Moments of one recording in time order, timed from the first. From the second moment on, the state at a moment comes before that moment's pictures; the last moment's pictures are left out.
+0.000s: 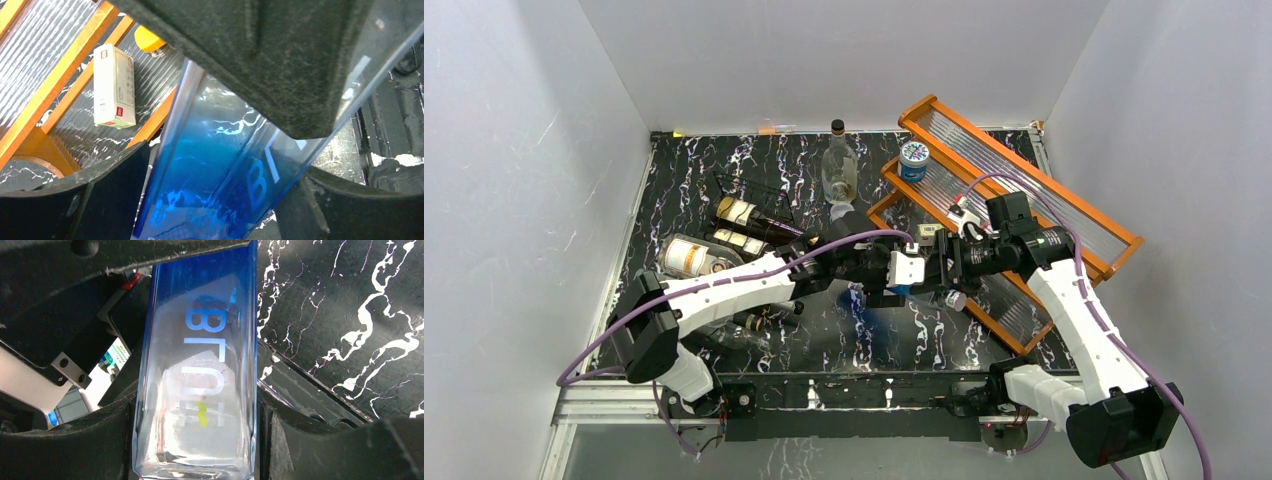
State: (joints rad) left arm -1.01 1.53 1.14 -0.16 0.41 0.62; right arm 0.29 1.04 1.04 -1.07 -0.81 0.36
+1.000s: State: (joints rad) left arm -1.01 1.48 0.90 0.20 0.34 0.29; right arm 0.30 1.03 1.20 -0.95 -0.66 0.39
